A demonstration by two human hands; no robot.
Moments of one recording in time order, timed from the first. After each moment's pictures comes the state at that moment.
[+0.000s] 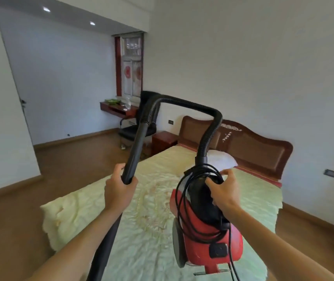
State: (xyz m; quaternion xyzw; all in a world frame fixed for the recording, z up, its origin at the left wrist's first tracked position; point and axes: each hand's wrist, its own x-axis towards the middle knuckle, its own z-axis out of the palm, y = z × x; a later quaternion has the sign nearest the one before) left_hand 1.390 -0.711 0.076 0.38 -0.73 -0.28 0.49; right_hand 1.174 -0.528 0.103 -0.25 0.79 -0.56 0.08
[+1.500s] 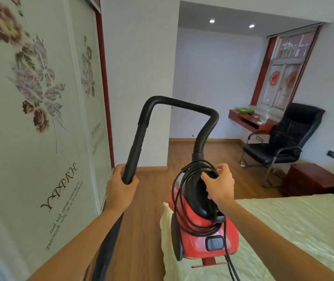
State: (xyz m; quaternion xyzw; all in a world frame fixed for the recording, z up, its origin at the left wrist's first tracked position) left_hand 1.731 -1.037 0.059 0.61 -0.53 -0.15 0.58; right_hand 1.461 -1.053 0.099 -0.52 0.65 -0.49 0.26
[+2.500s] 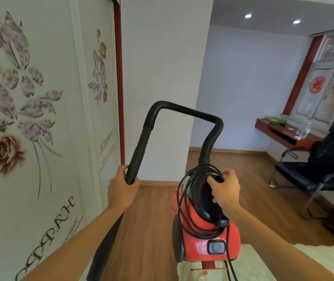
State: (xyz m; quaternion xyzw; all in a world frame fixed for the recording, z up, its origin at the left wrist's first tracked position) left_hand 1.868 -1.350 0.051 0.65 -0.50 -0.12 0.56; right_hand 1.584 -1.390 0.081 -0.51 0.63 -0.50 0.29
